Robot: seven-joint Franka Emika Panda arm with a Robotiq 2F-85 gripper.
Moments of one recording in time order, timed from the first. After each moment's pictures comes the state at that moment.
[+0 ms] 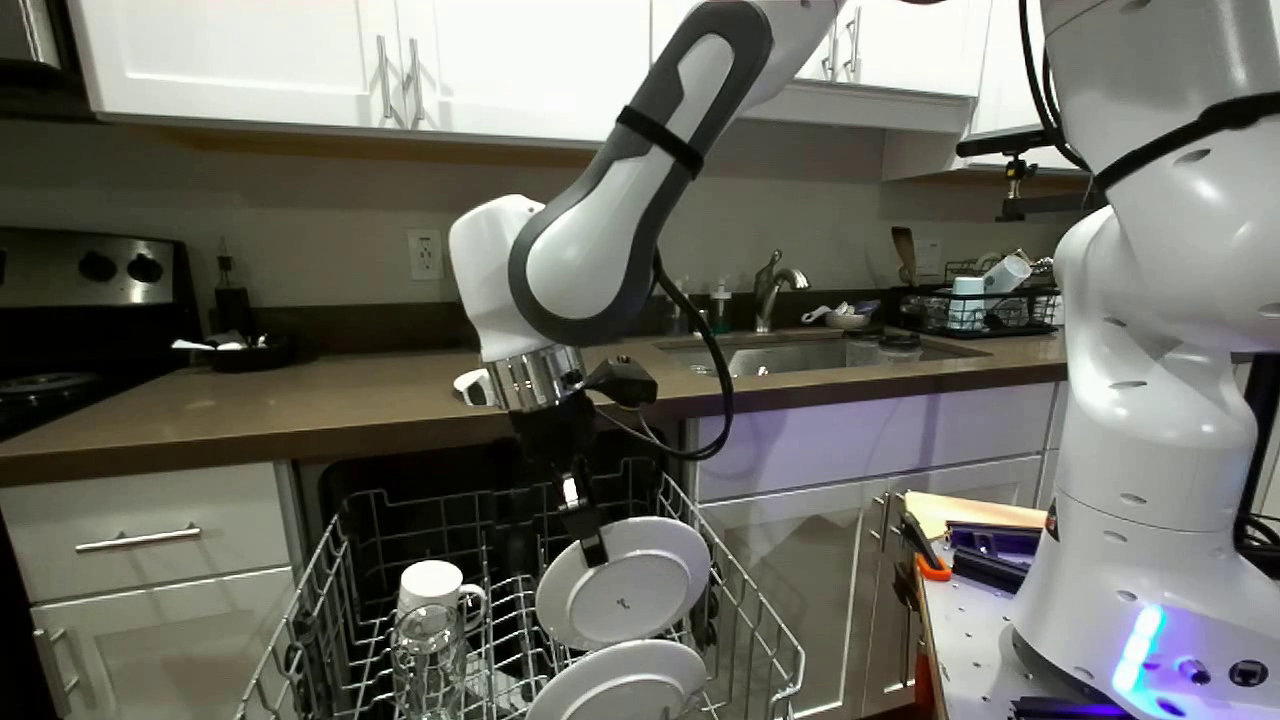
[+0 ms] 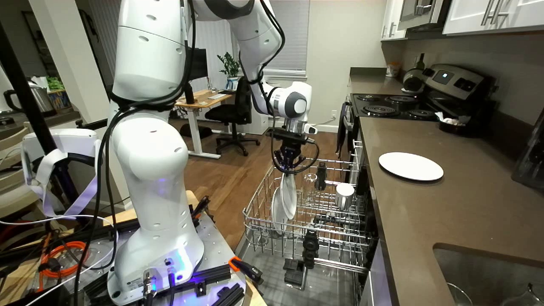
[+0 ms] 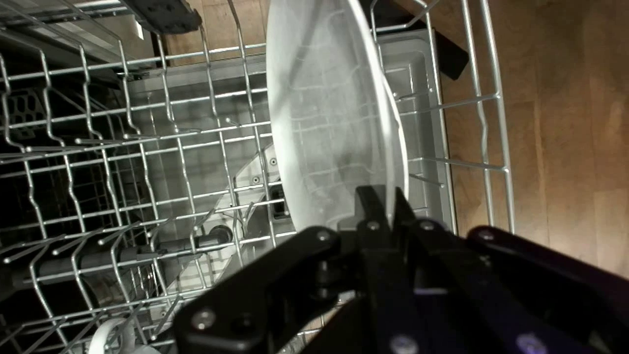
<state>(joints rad) 0.09 0.32 0.13 -2.25 -0.09 2.31 -0.24</state>
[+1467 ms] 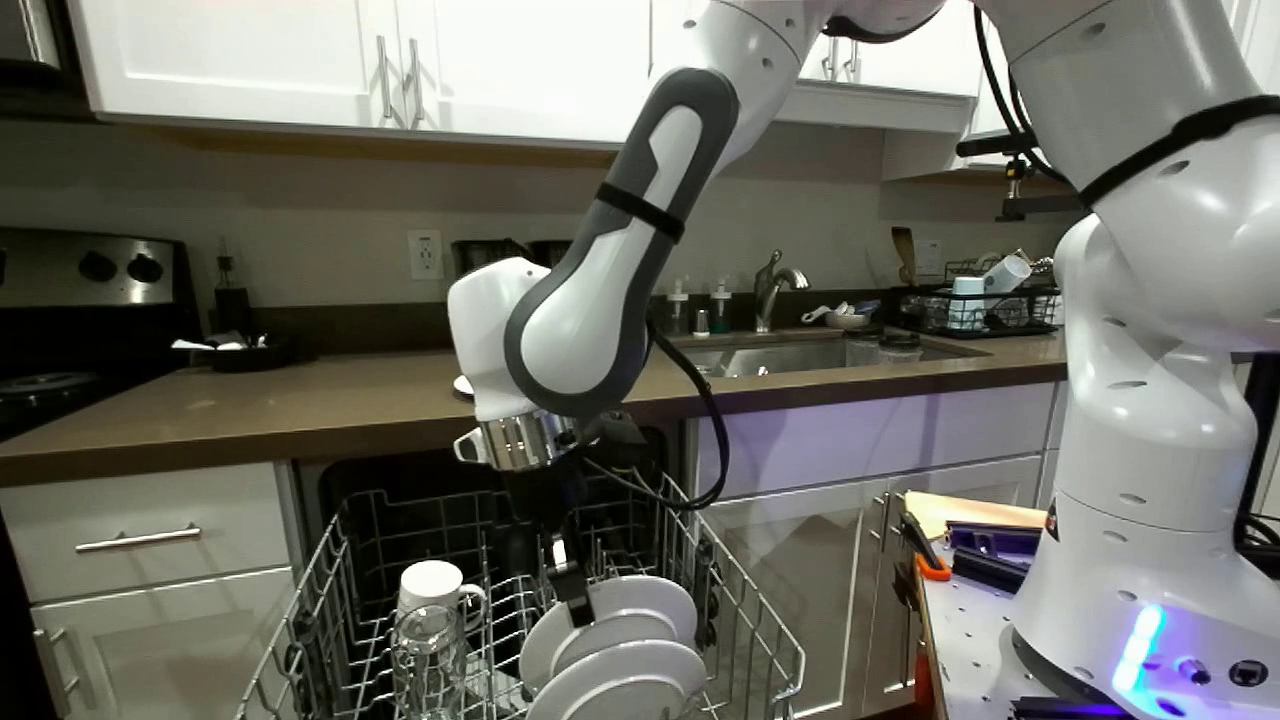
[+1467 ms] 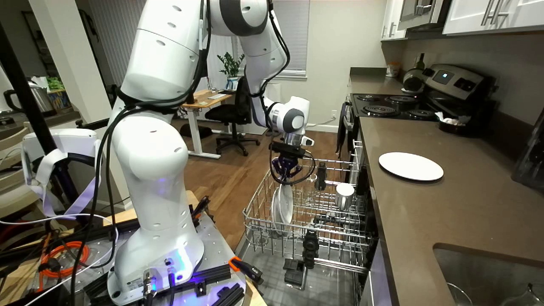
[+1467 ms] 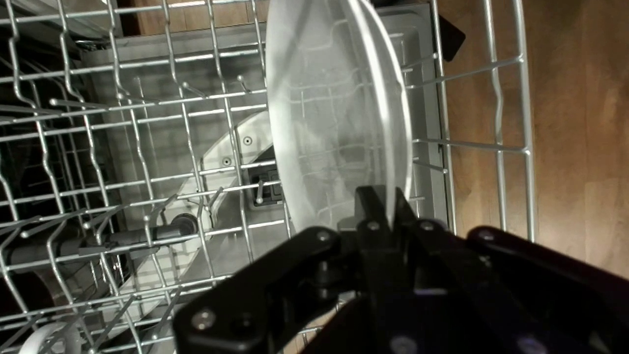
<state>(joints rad) 0.09 0.46 0.15 -2.23 -0.07 2.44 -0.26</state>
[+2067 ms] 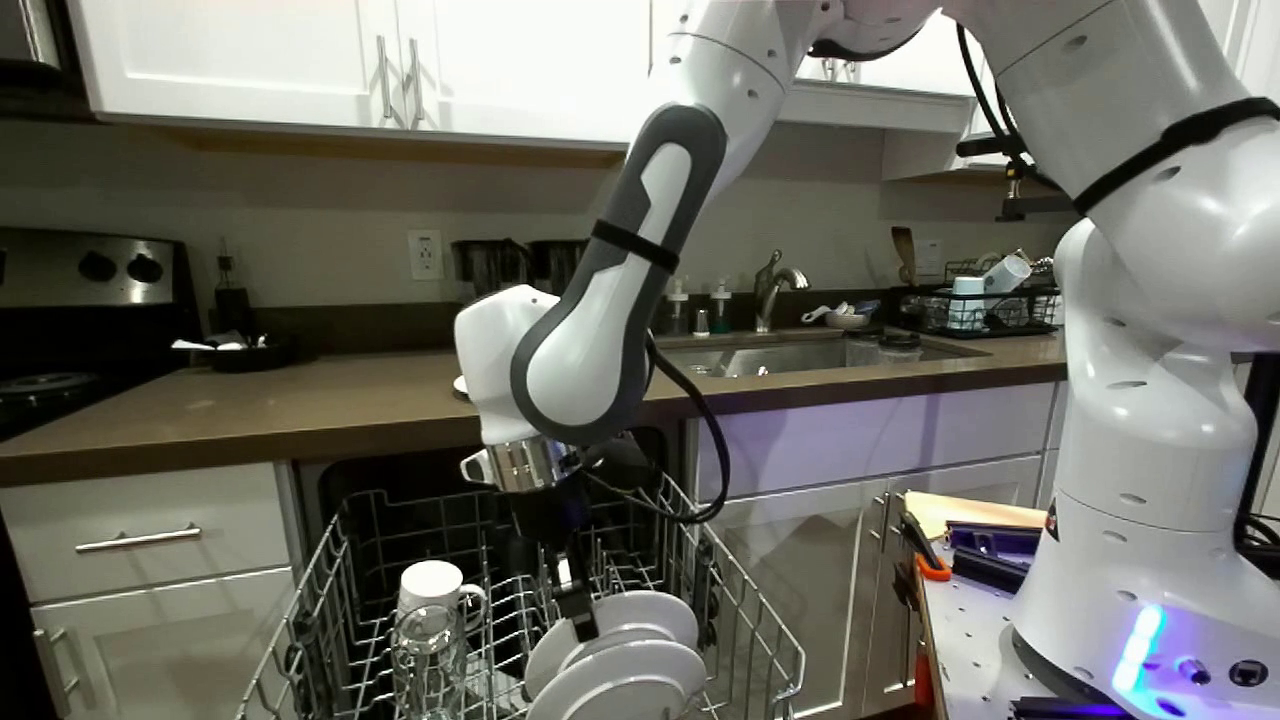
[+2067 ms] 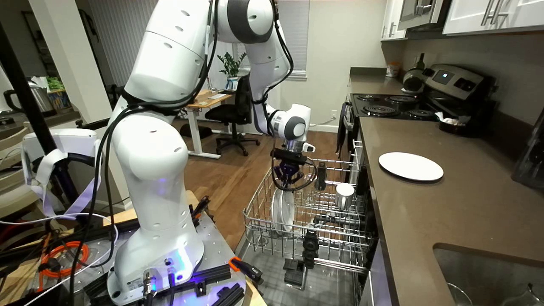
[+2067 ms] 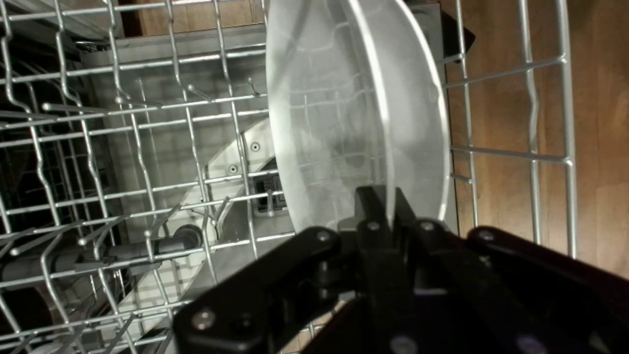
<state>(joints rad) 0.09 0.52 0.13 -2.21 -0.09 2.49 -0.26</state>
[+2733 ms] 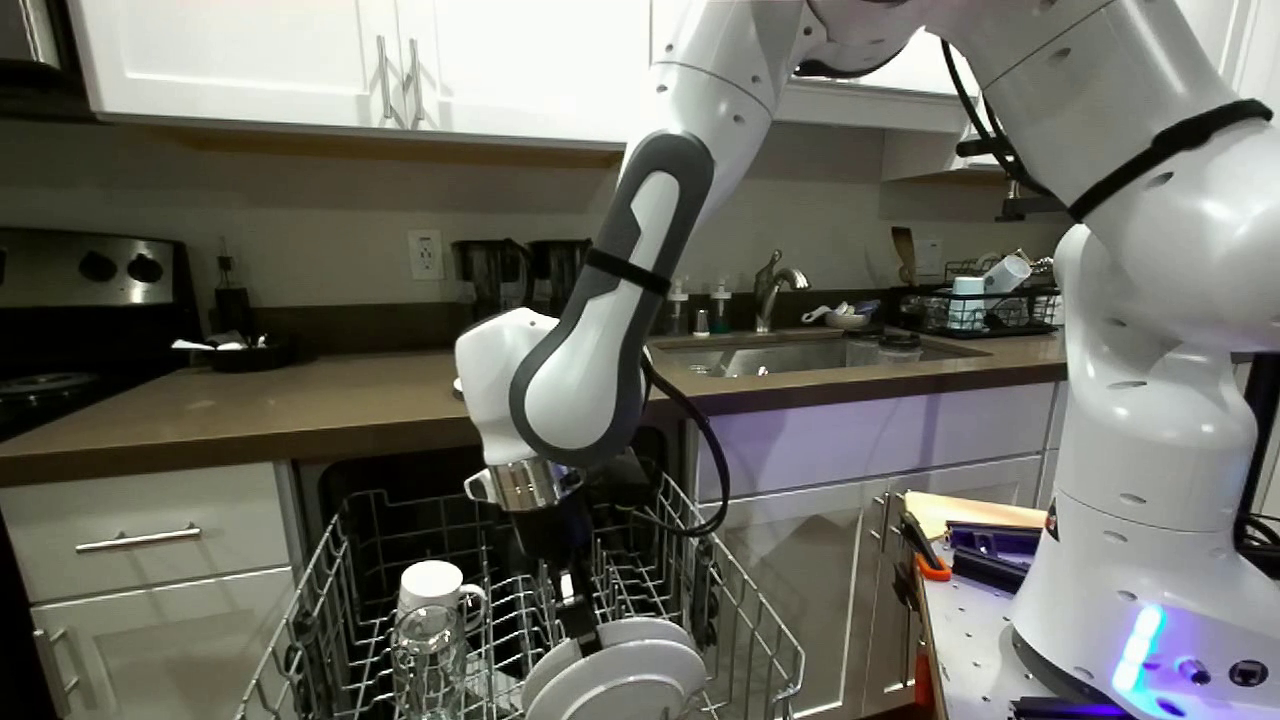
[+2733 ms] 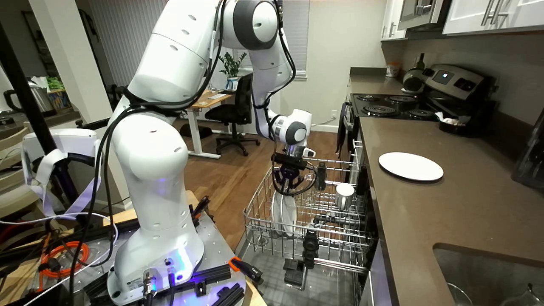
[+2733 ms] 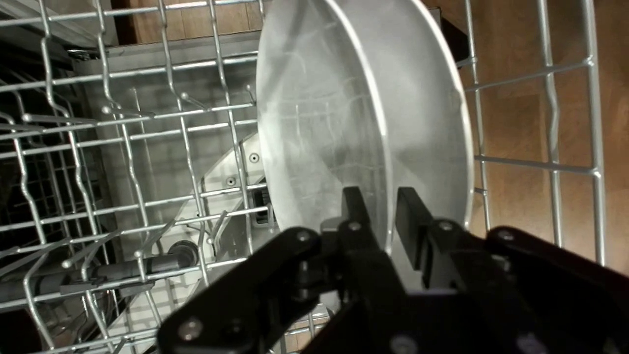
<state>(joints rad) 0.09 0.57 0.12 -2.19 -0.09 2.49 -0.26</state>
